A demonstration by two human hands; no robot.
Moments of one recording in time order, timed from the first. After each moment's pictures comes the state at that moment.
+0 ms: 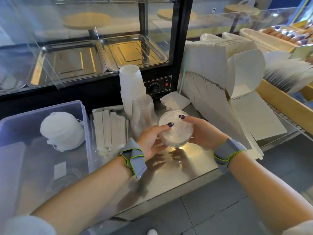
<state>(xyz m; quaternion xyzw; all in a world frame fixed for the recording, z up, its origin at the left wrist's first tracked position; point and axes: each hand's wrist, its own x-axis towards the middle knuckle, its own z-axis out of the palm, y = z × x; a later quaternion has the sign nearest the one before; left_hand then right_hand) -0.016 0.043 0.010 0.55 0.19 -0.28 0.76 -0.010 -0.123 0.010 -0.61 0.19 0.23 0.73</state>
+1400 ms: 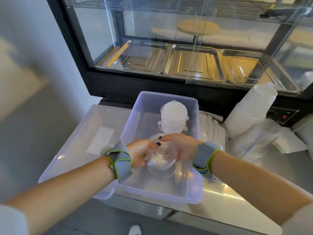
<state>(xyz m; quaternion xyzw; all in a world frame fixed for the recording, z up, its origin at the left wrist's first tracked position) -0.106 0.312 0.017 0.55 0.39 -0.16 0.72 -0.031 0.203 0.023 -0.70 0.03 0.54 0.47</state>
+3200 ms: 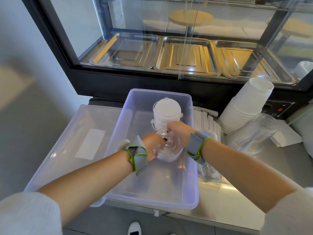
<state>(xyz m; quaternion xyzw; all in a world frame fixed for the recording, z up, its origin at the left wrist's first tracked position) -0.047 0.290 -0.013 0.58 0.40 -0.16 0.69 0.013 0.208 0.022 -0.84 0.01 0.42 0.35</state>
